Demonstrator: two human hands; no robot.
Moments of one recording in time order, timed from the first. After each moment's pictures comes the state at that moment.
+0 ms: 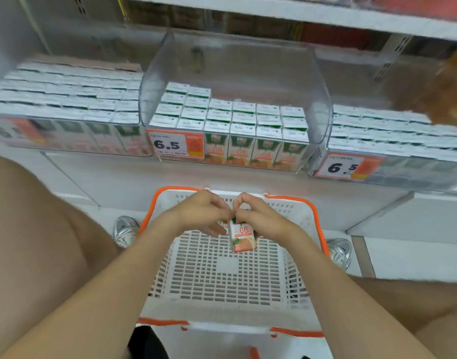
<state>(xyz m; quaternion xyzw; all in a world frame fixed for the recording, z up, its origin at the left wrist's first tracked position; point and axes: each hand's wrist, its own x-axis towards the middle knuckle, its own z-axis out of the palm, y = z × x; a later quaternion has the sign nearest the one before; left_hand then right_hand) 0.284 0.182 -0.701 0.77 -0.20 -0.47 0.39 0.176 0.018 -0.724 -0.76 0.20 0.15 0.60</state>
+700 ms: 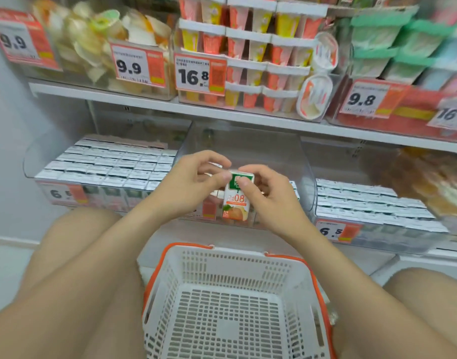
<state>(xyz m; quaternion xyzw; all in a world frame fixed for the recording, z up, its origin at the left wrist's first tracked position) 0.323 0.208 -0.524 0.72 -0.35 -0.14 0.58 0.219 0.032 -0.557 -0.84 0.06 -0.27 0.47</state>
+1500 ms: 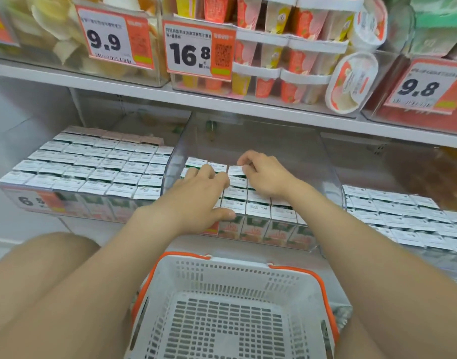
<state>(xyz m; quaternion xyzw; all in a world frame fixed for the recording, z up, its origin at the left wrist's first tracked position) 0.377 0.173 -0.563 0.89 -0.43 -0.08 0.08 0.359 -0.051 -0.584 -0.96 0.11 -0.03 0.25</state>
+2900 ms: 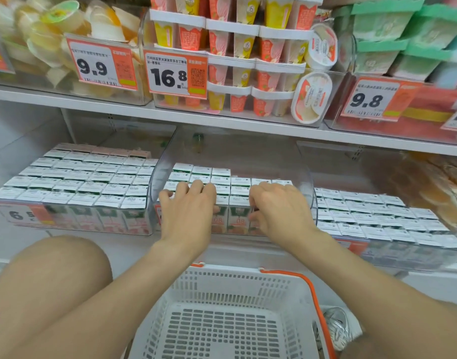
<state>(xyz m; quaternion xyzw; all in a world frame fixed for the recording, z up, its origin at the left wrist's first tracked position) 0.335 0.146 -0.597 0.93 -0.31 0.18 0.10 0.245 -0.031 -0.574 -0.98 0.07 -0.16 -0.10</state>
